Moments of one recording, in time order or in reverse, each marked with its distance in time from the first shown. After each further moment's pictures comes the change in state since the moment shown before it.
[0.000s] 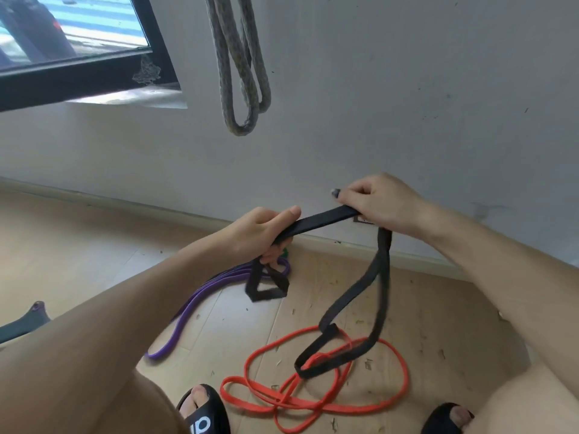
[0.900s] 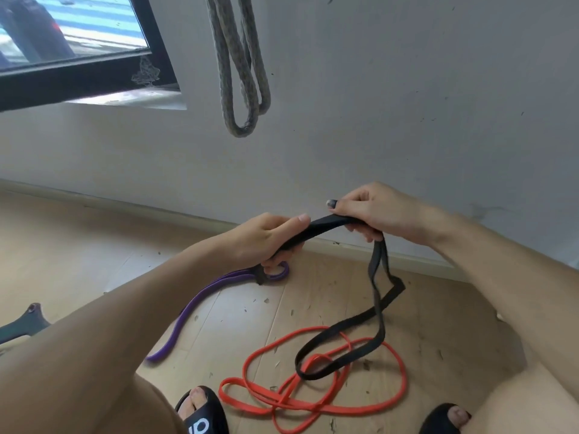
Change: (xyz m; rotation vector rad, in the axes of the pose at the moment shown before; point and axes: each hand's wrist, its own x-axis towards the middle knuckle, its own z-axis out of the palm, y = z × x) left_hand -0.006 0.008 -0.001 0.080 -0.127 0.034; right_hand -0.008 -0.005 -0.002 0.177 -0.215 0.015
